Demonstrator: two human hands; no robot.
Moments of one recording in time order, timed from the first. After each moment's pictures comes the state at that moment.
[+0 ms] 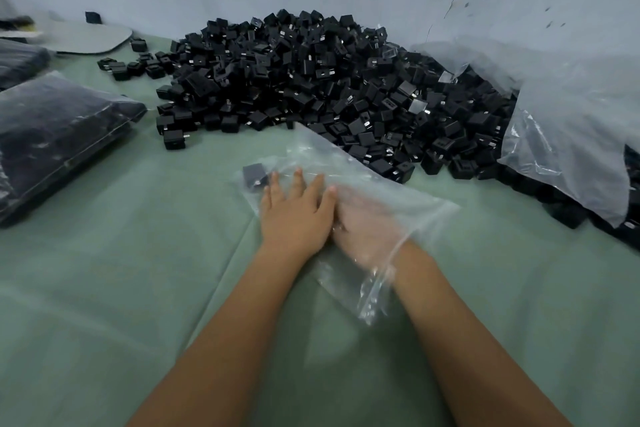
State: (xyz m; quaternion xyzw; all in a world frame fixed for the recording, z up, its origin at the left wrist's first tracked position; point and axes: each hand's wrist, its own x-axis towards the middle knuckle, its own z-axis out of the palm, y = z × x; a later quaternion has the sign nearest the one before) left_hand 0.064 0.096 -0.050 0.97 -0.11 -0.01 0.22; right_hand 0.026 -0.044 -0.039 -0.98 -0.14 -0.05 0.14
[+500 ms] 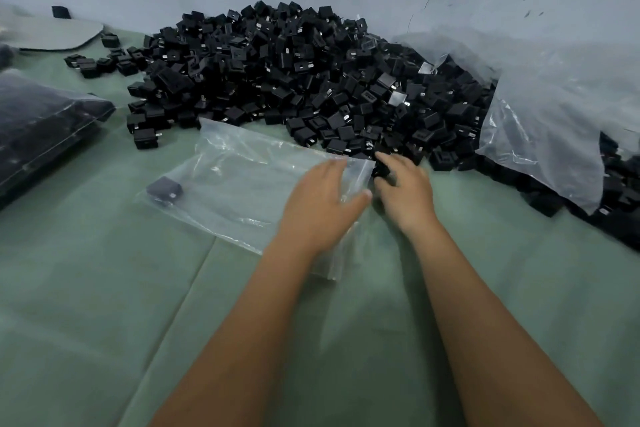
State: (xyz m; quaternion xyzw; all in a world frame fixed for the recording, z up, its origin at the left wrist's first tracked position) left_hand 0.044 0.053 -0.022 0.89 -0.24 0.05 0.39; right_hand 0.048 -0.111 -0.038 -0.92 0.13 -0.18 0.33
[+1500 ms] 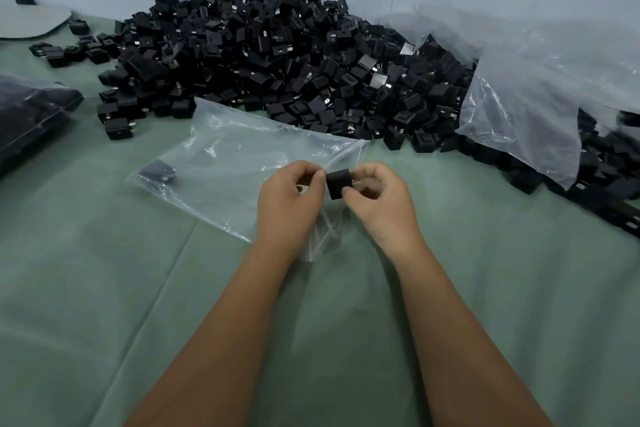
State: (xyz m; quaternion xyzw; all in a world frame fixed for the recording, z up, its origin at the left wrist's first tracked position) left_hand 0.029 0.055 -0.035 0.80 -0.12 0.09 0.58; right_hand -0.006 -0.077 -0.038 -0.78 0.11 -0.18 0.59
